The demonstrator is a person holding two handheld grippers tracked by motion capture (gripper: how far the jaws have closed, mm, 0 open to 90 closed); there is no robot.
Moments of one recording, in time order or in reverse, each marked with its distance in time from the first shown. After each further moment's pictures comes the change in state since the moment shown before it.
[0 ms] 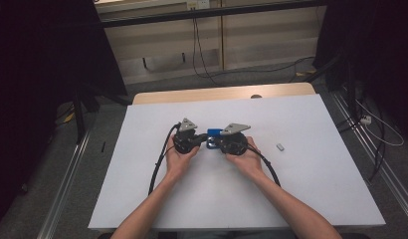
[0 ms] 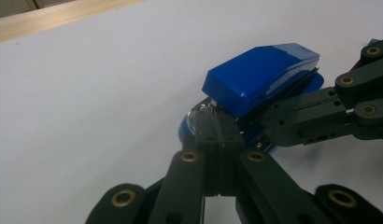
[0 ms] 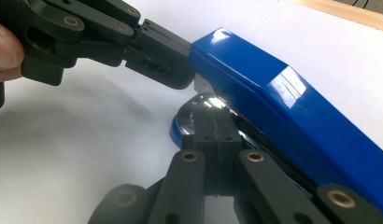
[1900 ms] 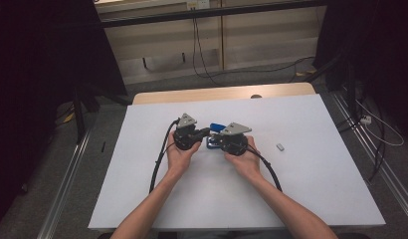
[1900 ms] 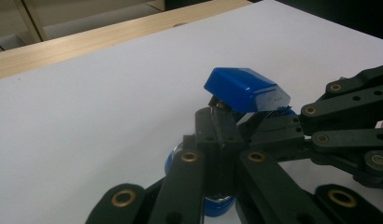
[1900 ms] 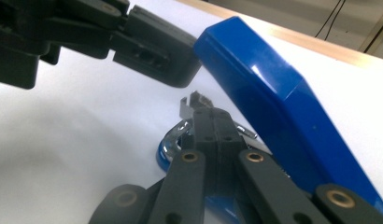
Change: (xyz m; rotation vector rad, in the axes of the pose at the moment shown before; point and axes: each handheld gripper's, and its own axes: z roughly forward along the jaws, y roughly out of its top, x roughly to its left) left arm -0.006 0.017 -0.009 -0.084 -0.026 -0.015; right arm 0.005 0.002 -0.003 -0.102 -0.089 -0.014
